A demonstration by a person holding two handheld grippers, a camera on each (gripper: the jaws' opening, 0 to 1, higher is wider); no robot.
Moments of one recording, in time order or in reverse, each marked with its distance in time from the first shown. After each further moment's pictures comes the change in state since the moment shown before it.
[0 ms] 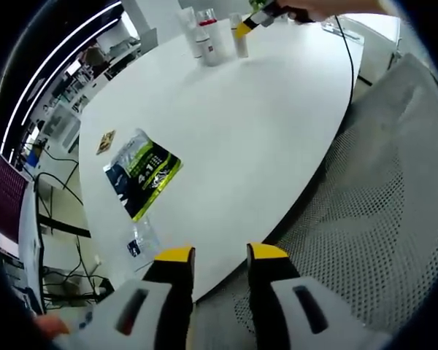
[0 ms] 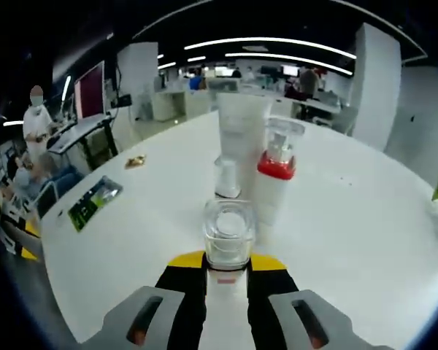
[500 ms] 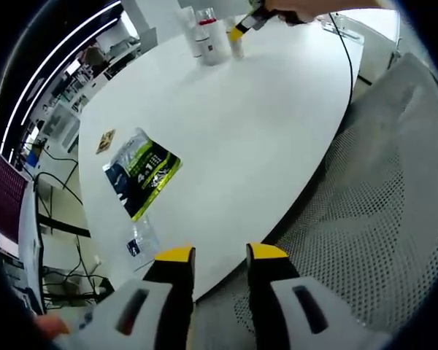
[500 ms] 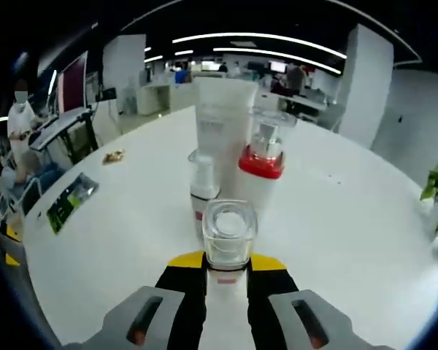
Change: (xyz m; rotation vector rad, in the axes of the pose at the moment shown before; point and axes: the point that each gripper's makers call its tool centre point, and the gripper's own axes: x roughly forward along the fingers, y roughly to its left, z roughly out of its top) left arm 0.000 0.000 -0.001 -0.001 0.004 -0.001; right arm 0.014 -0.004 0.001 0.002 0.030 -0.093
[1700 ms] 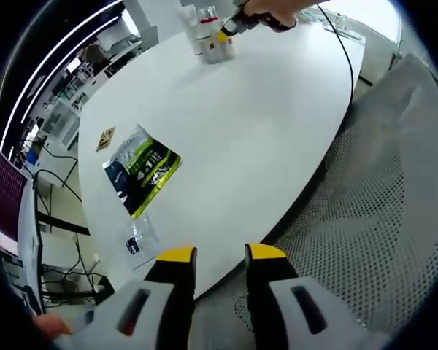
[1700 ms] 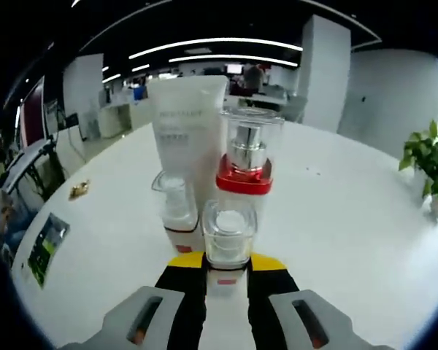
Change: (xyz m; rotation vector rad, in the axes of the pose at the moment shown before) left arm 0.001 0.000 -0.002 -0.011 0.007 -0.001; right arm 0.025 -0.013 0.015 0.191 -0.040 -0.182
